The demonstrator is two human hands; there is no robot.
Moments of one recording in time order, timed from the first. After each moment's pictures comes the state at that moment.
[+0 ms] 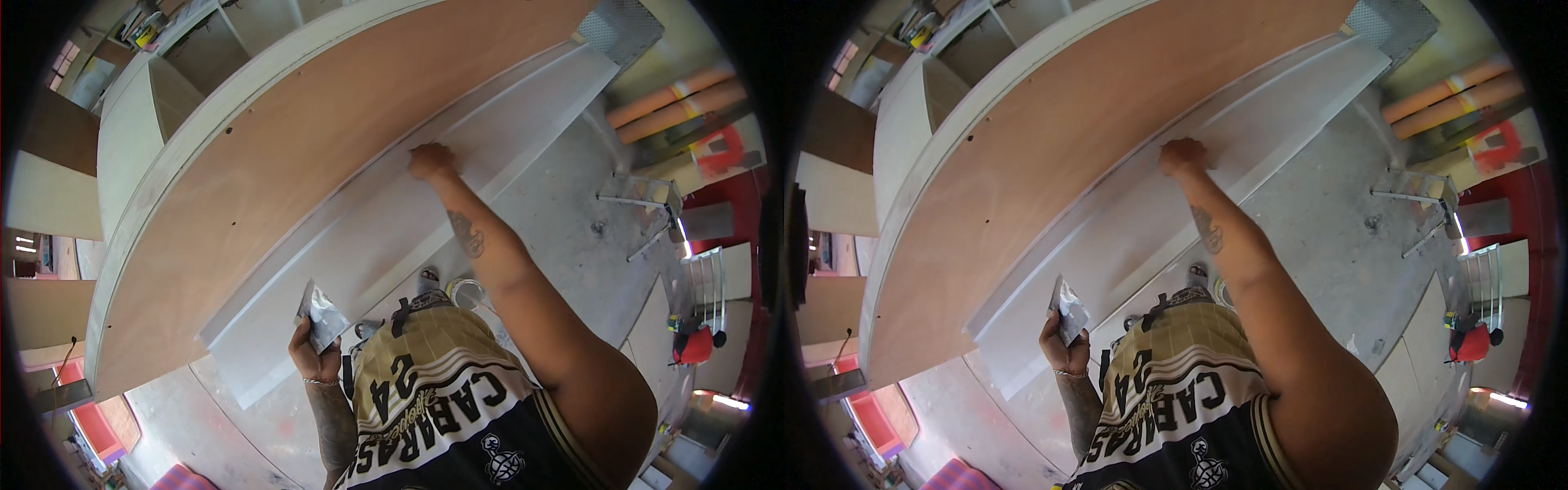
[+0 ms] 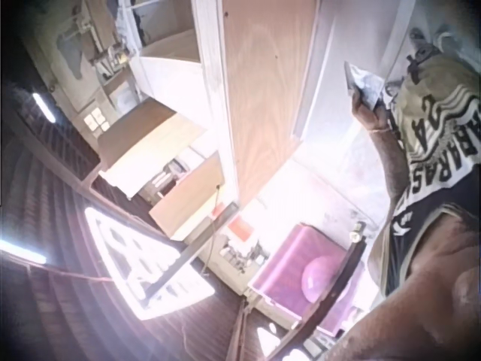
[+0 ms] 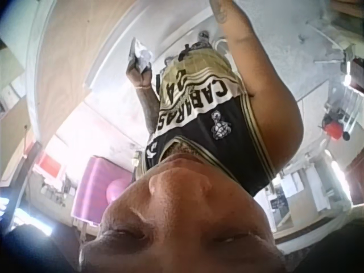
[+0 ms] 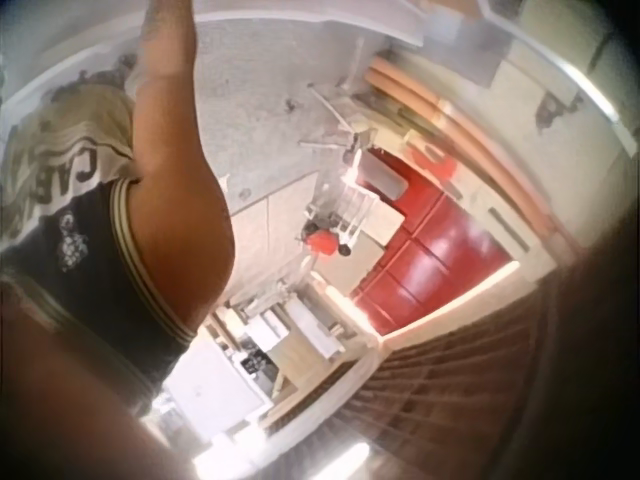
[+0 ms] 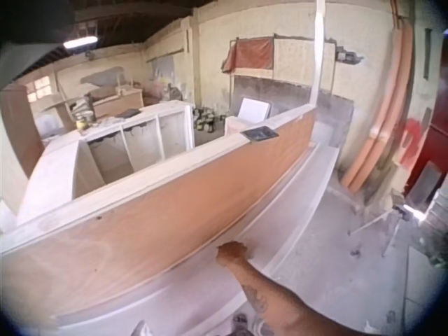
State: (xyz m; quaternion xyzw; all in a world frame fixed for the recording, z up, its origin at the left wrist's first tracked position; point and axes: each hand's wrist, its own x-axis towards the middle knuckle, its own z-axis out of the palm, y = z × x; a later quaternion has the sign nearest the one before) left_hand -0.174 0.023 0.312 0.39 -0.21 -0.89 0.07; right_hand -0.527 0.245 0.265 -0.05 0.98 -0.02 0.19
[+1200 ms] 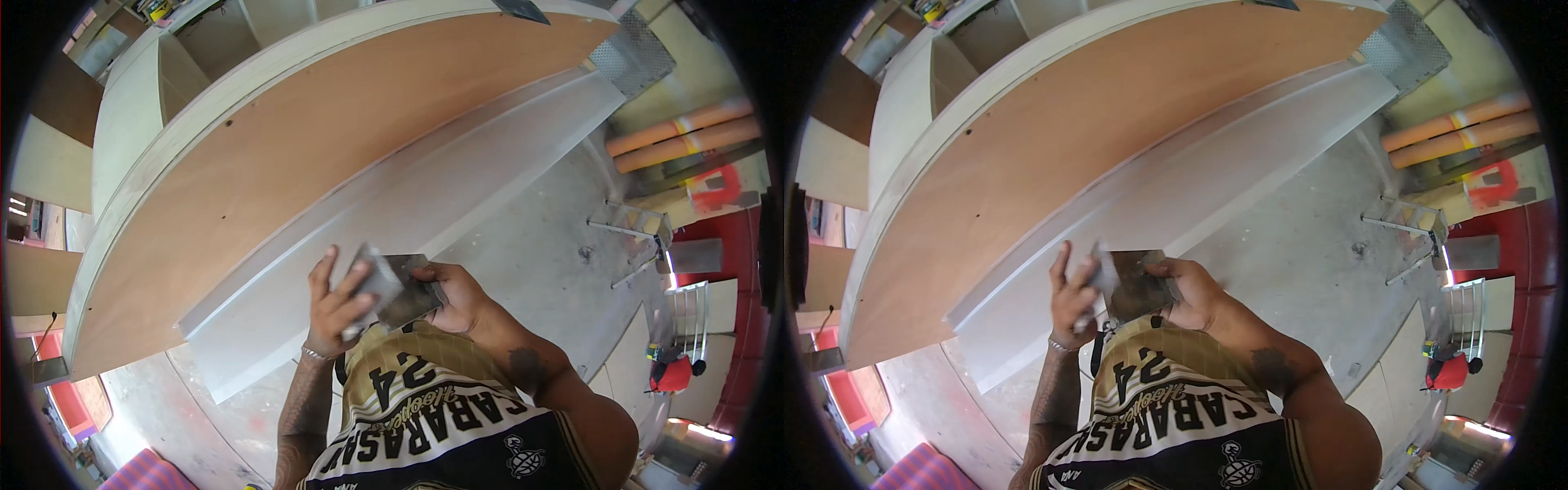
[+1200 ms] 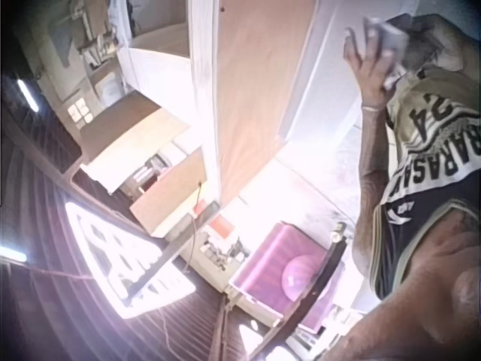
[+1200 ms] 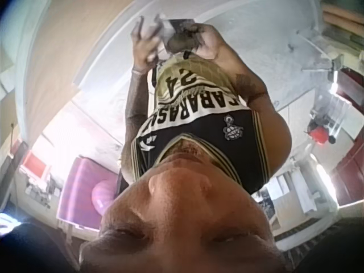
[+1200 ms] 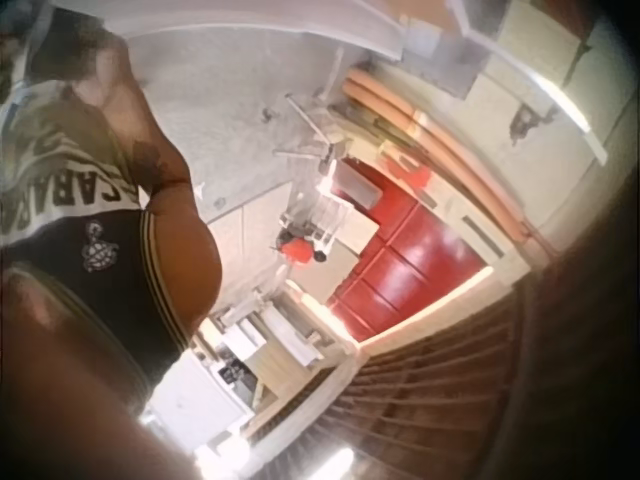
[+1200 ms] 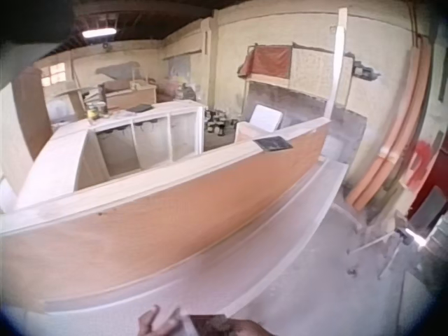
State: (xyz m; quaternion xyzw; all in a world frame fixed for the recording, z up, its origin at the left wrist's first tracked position) left_hand -0.271 0.082 0.354 -0.24 -0.83 -0.41 0.28; right_hand -0.330 0.303 0.366 0.19 0.20 -0.84 0.47
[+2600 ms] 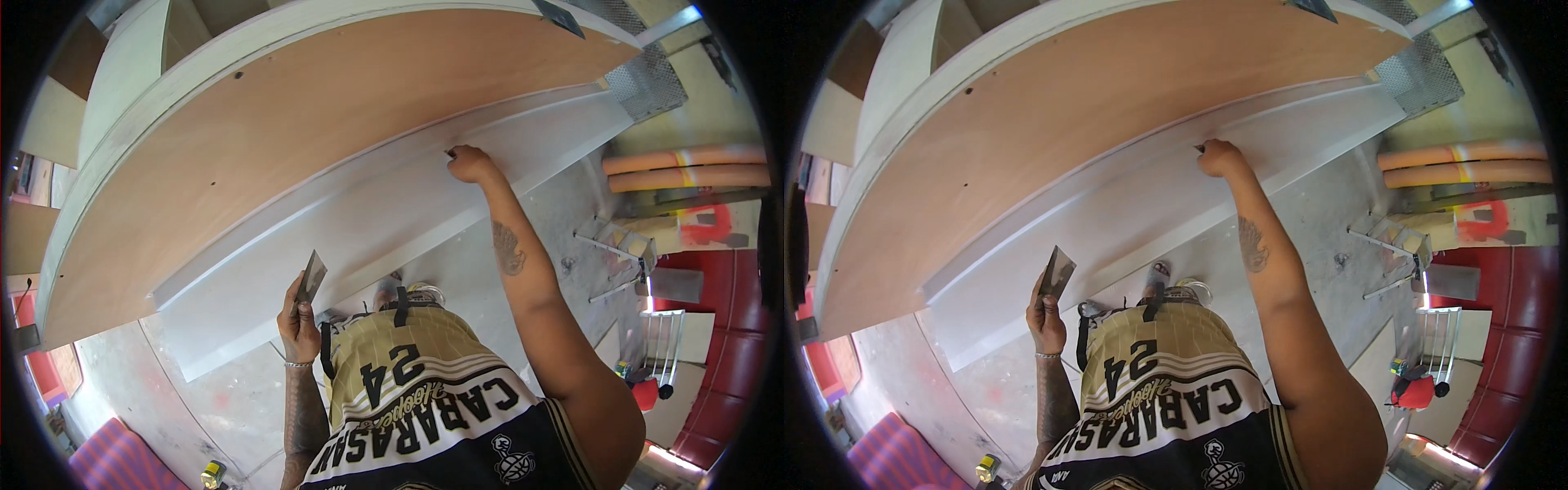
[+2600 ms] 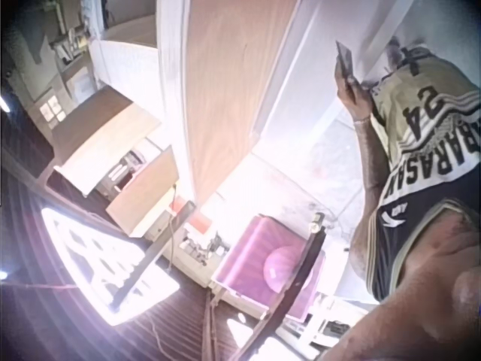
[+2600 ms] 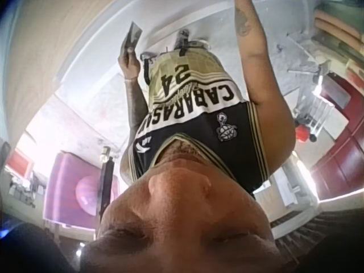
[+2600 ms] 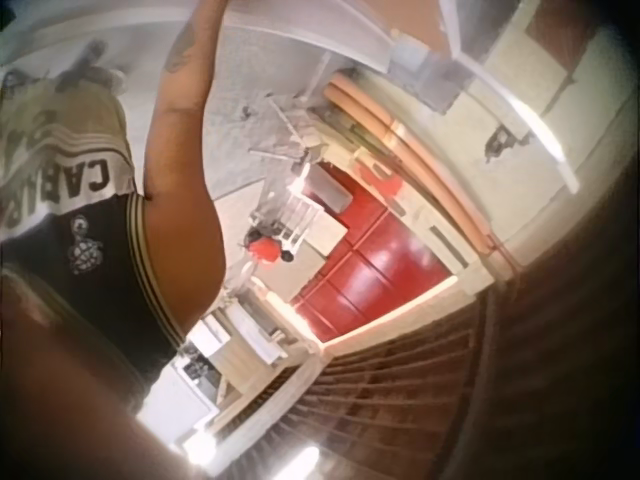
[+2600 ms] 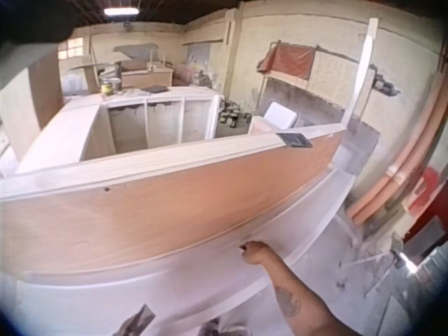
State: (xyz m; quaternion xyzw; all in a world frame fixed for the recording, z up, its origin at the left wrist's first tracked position) left_hand -0.200 0.073 0.302 0.18 -0.75 -0.62 0.15; right_hand -0.567 0.335 0.280 -0.10 0.96 -0.05 0.26
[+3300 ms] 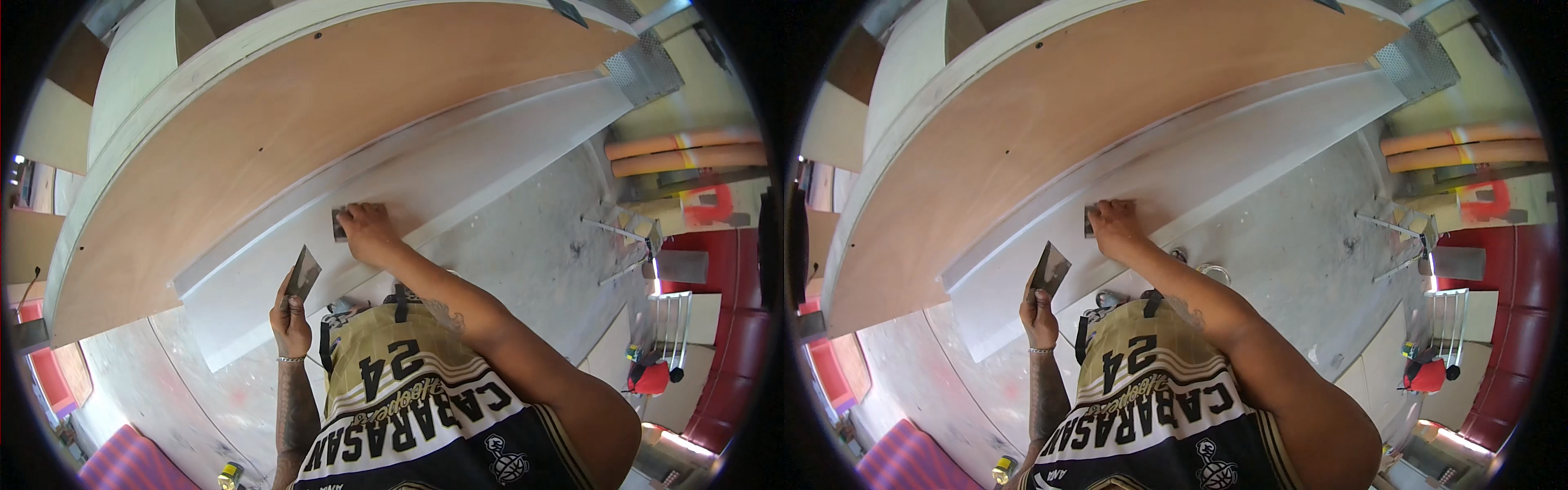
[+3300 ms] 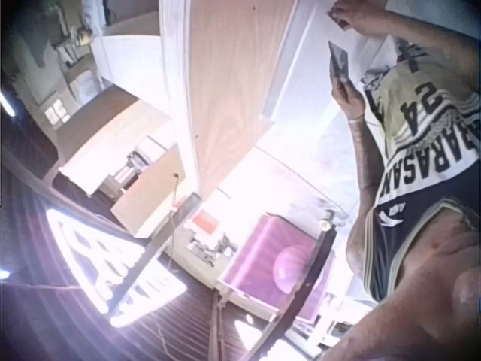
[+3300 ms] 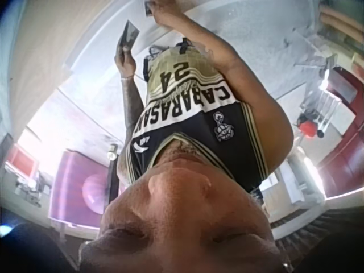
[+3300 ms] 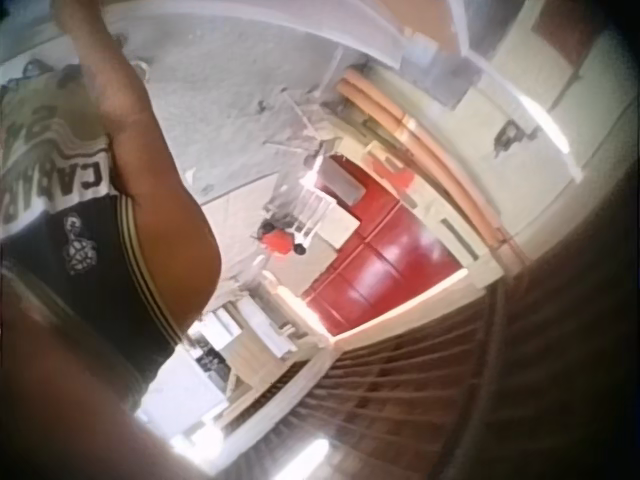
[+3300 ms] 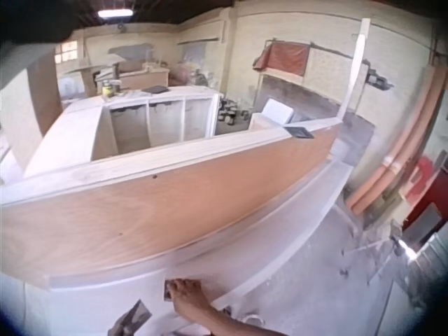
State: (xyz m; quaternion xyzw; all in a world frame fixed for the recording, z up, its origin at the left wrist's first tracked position) left_hand -0.141 0.000 0.287 0.19 -0.75 -0.61 0.15; right_hand -0.327 0.148 0.250 -0.35 0.92 -0.16 0.06
